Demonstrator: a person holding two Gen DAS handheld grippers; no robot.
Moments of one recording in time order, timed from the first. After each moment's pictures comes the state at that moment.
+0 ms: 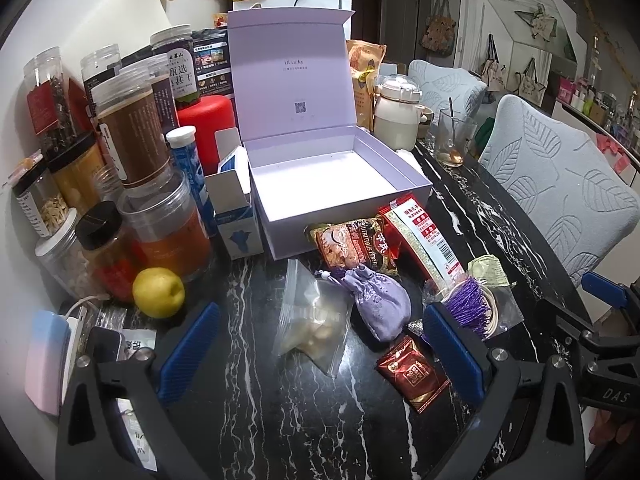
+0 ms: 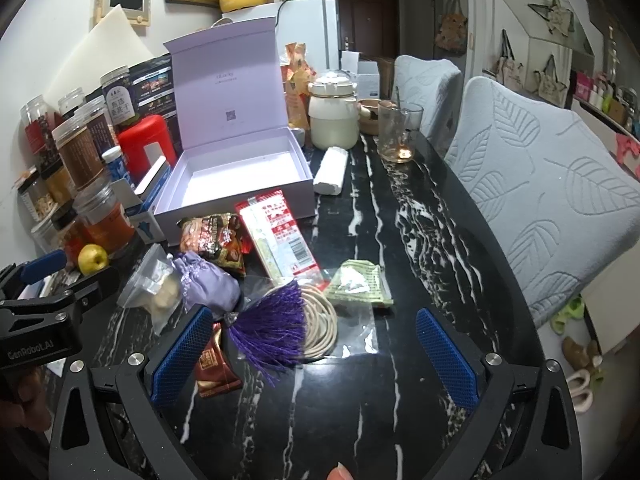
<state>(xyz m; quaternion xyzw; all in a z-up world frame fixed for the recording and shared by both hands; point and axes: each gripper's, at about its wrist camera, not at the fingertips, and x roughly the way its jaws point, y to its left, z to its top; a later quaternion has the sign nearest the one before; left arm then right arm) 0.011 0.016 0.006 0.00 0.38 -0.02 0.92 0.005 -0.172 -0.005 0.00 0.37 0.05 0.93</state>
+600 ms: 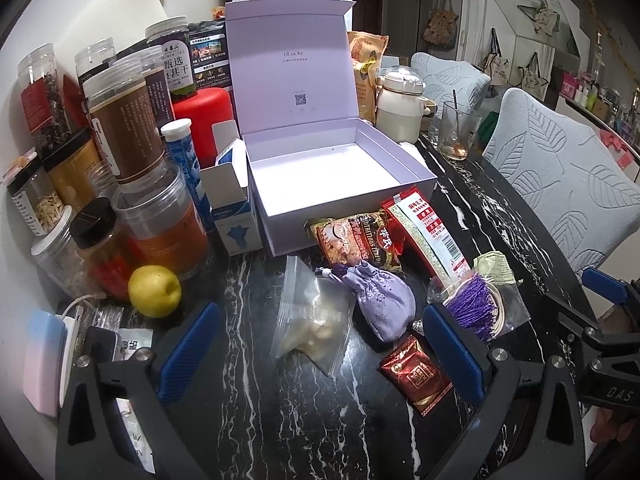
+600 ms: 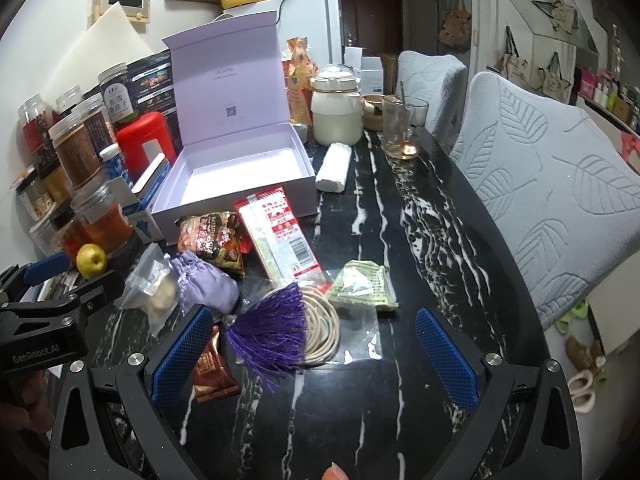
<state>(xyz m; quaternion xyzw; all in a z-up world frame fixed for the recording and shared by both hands) 0.019 0.017 0.001 0.00 0.39 -0.02 0.92 0.015 -0.173 -0.011 0.01 0.38 0.06 0.92</state>
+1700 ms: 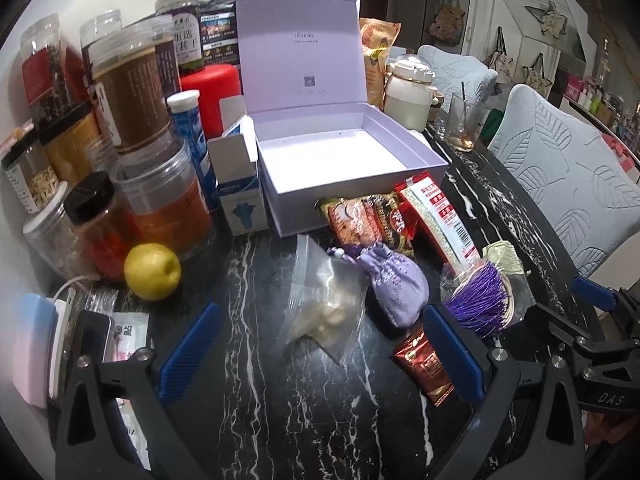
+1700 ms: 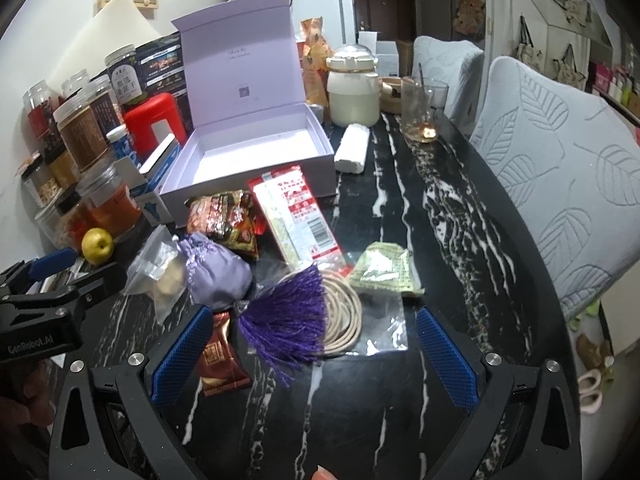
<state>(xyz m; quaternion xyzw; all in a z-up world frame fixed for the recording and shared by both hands) 0.020 0.032 -0.016 -0.02 0.41 -0.02 0.91 0.020 -0.165 -0.031 0.01 0.40 0.09 0.91</state>
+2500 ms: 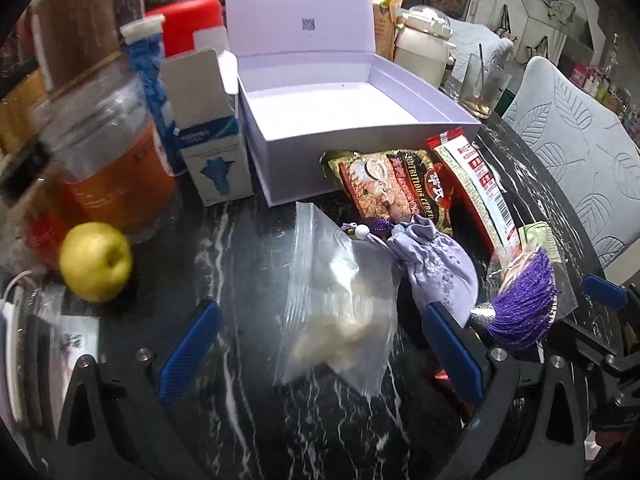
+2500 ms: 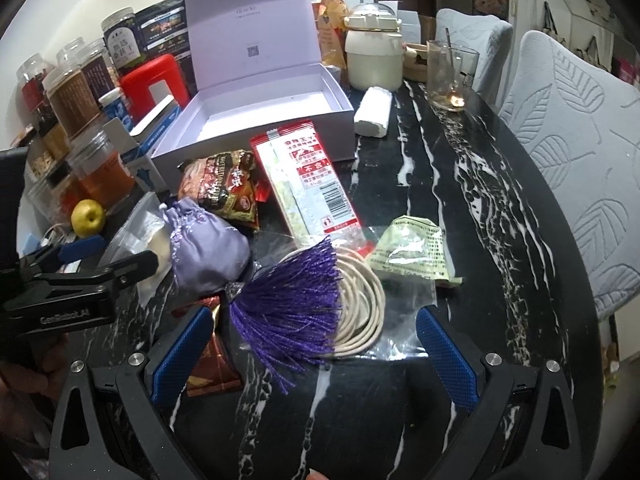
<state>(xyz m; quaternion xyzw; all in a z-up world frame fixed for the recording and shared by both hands) 0.071 0.039 -0.076 -0.03 0.47 -0.04 0.88 0.049 -0.156 -0.065 0.00 0.44 0.11 0.89</state>
